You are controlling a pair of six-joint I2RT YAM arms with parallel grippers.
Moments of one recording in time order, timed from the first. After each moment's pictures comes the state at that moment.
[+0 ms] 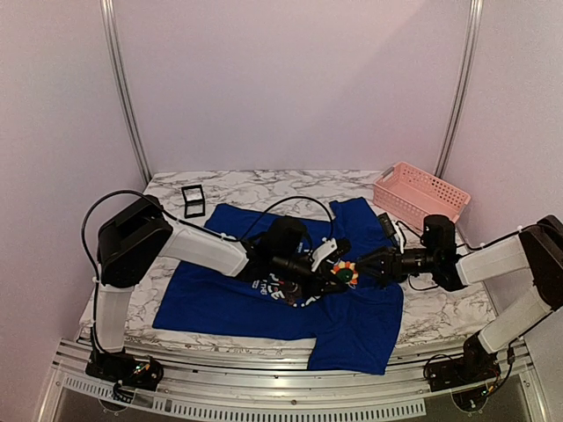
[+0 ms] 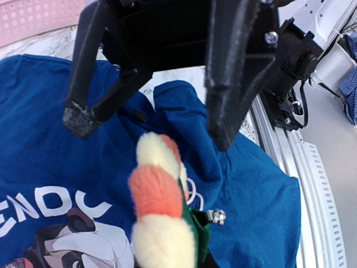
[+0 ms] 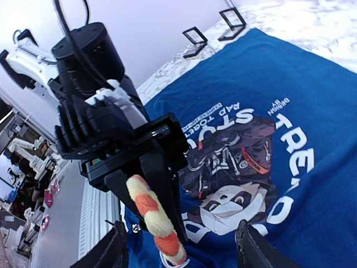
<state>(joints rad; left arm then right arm) -0.99 2.13 1.28 0.32 0.61 0.02 0.37 1.49 0.43 0.67 -0.99 0.33</state>
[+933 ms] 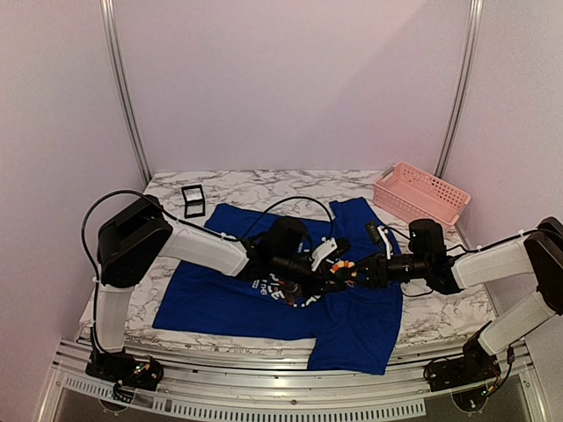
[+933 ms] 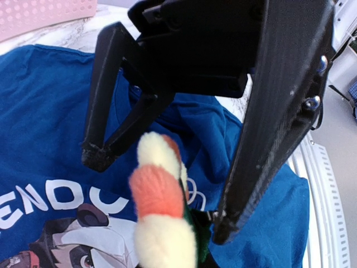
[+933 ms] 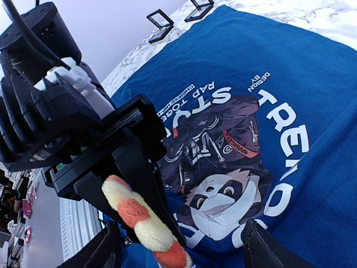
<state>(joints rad) -0.99 2.13 1.28 0.29 0.56 0.01 0.52 1.45 0.45 0.51 -0.71 0.35</state>
